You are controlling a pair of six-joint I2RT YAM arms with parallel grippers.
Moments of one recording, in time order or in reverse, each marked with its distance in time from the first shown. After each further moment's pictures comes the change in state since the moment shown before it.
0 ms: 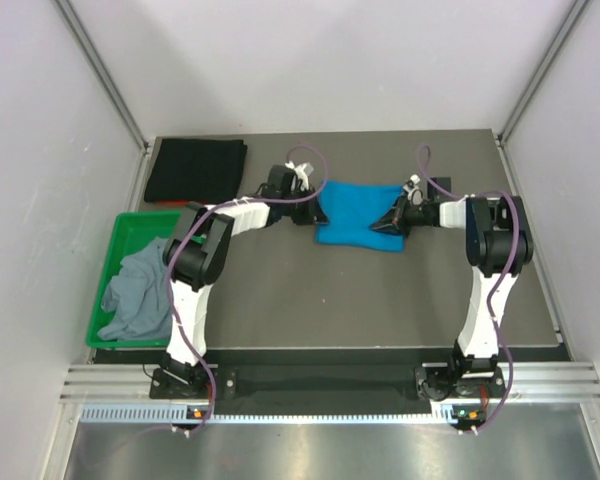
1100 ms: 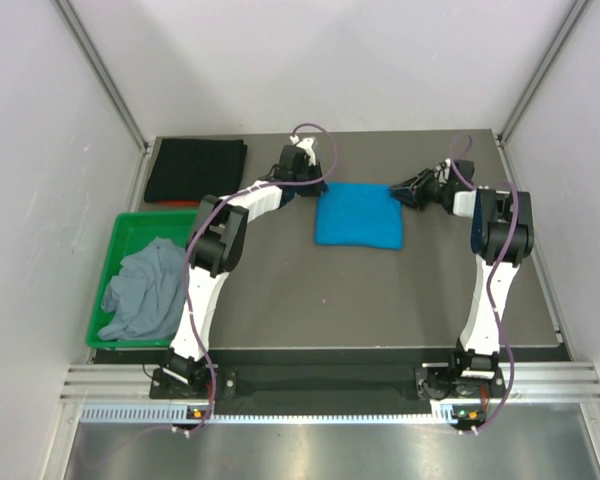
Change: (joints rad) left arm 0.006 0.288 0.415 -0.068 -0.296 0.160; right arm -0.140 0.182 0.229 0.243 0.098 0.402
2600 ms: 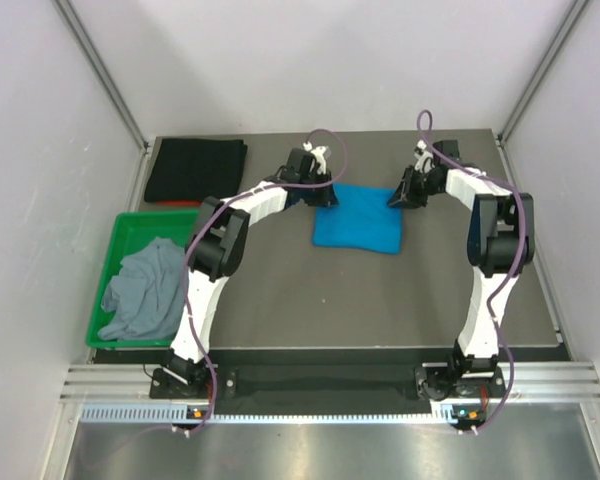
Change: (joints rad) left arm -0.051 -0.068 -0.034 -0.142 0.130 0.009; right arm 0.126 -0.195 0.145 -0.695 0.249 -0.753
